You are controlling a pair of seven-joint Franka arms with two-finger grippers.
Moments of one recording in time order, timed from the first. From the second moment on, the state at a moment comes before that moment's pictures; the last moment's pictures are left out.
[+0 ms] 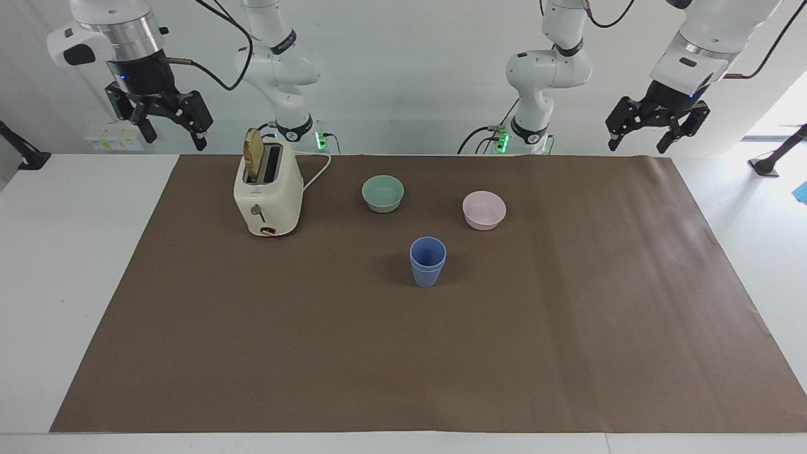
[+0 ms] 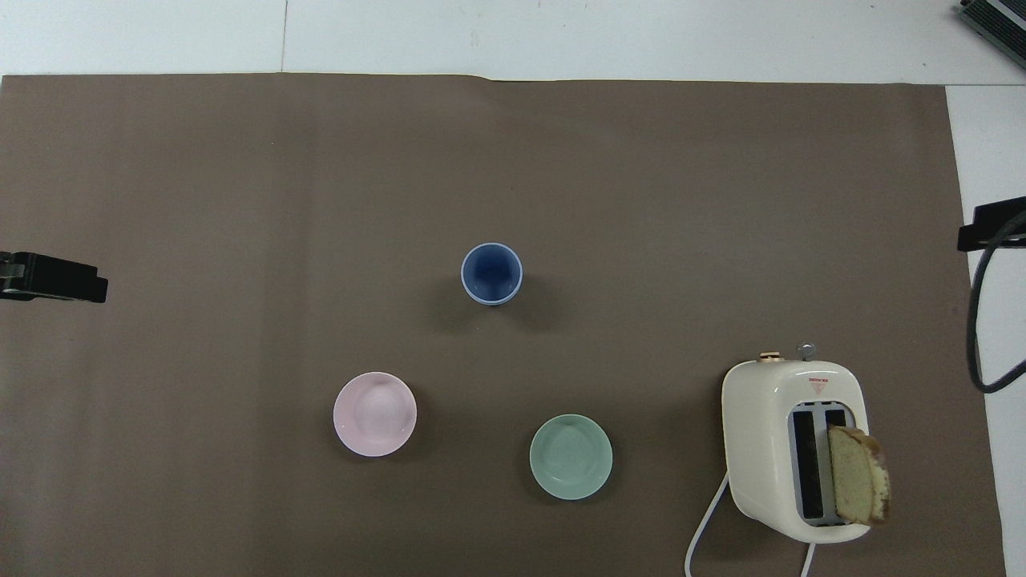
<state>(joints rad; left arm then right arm) -0.02 -0.09 -0.05 -1.56 -0.03 1.49 0.03 -0.07 -0.02 0.03 -1.42 -0.04 1.49 0.15</state>
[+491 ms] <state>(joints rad) -0.02 -0.09 -0.05 -1.56 -0.03 1.49 0.03 -0.07 -0.02 0.03 -1.46 -0.04 1.51 0.11</state>
